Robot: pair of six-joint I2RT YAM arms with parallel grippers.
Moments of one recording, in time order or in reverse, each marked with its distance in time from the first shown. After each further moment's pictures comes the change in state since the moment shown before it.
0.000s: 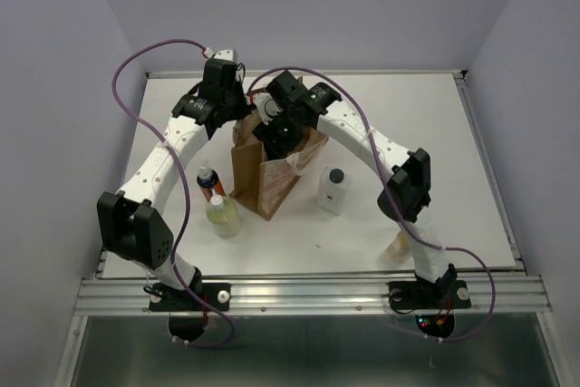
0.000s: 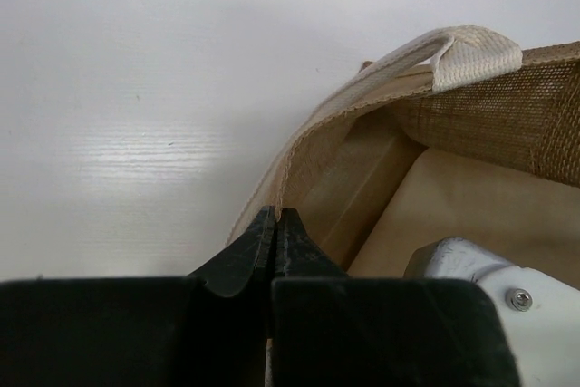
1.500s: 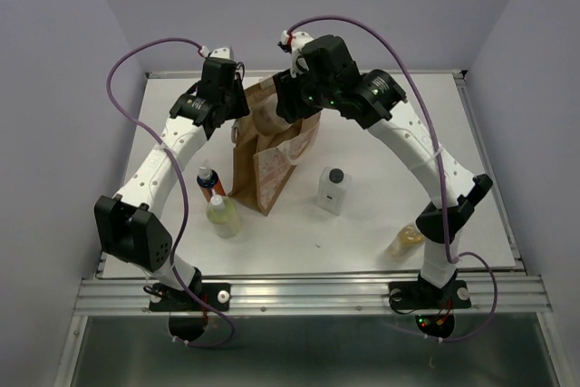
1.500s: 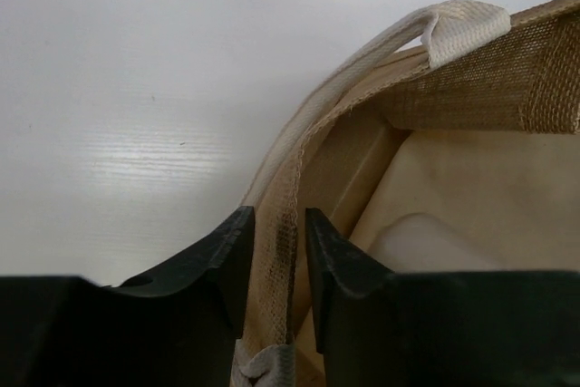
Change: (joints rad) left arm -0.004 -0.018 0.017 -0.035 -0.058 -0.012; right arm 0.031 -0.359 0.023 0.156 0.358 0.306
